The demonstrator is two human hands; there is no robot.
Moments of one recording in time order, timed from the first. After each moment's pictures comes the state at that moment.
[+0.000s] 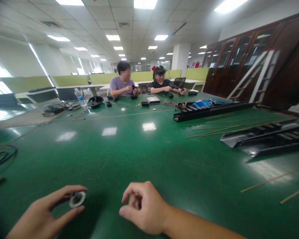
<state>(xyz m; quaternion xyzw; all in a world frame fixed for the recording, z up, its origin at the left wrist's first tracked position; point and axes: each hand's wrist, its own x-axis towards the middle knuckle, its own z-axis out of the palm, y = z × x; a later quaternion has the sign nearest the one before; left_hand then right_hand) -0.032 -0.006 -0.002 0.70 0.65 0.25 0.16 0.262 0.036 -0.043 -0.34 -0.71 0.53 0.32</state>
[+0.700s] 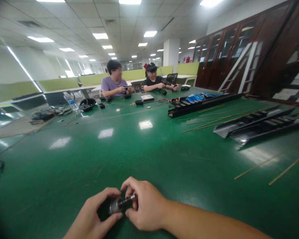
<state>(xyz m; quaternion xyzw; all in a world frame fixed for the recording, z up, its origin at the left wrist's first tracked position) 0.048 0.021 -0.042 0.80 0.48 0.24 0.27 0.262 0.042 -0.053 -0.34 -0.76 0.46 0.31</state>
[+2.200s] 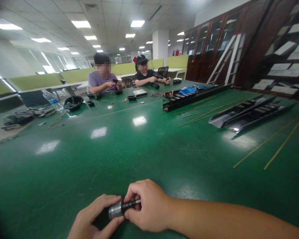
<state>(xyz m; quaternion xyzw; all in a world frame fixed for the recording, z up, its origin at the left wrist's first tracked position) 0.039 0.040 -0.052 0.85 0.37 0.34 0.15 0.257 0.048 -0.051 -0.43 -0.74 0.42 0.29</state>
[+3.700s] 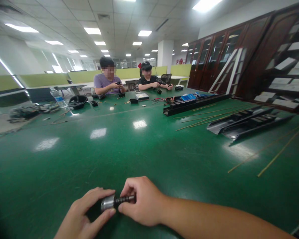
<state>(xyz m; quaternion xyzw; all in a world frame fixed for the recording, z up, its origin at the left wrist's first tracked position) 0.036 0.030 -0.047 0.84 0.43 0.30 0.10 0.260 0.046 -0.052 -0.43 -0.71 0.46 0.30</state>
